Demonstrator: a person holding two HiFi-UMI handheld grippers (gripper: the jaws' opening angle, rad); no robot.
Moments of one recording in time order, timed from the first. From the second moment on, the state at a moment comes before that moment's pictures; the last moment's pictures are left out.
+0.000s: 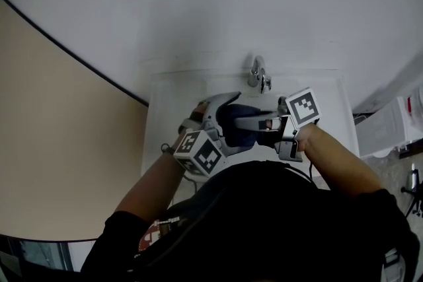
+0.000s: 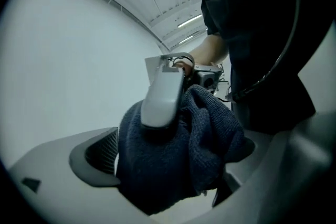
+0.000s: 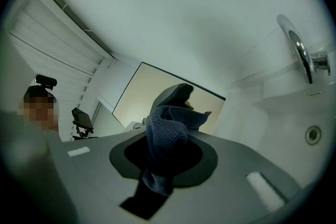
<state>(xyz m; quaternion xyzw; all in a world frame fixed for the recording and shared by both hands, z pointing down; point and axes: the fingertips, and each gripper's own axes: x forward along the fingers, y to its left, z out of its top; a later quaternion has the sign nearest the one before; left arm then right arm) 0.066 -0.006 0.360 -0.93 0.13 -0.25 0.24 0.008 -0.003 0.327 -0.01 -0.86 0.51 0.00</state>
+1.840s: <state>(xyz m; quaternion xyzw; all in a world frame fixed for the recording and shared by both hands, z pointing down) 0.093 -0.295 0.650 -0.75 0.29 -0.60 -0.04 0.333 0.062 0.532 0.28 -0.77 0.57 0.02</state>
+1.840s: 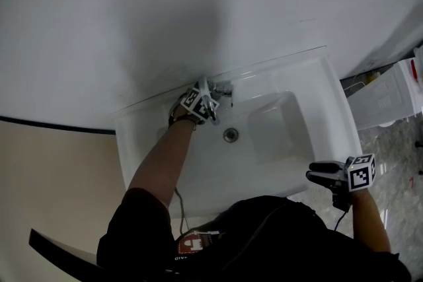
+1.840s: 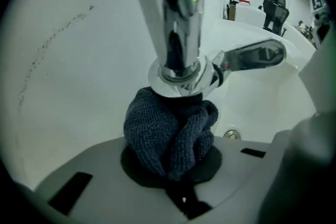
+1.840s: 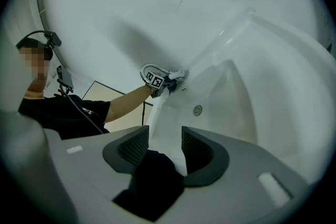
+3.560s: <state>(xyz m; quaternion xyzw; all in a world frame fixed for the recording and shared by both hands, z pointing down) 0.190 -0.143 0.456 -0.61 -0.07 -0.45 0.65 0.301 0.049 0.496 0.26 -0.80 0.53 0.02</state>
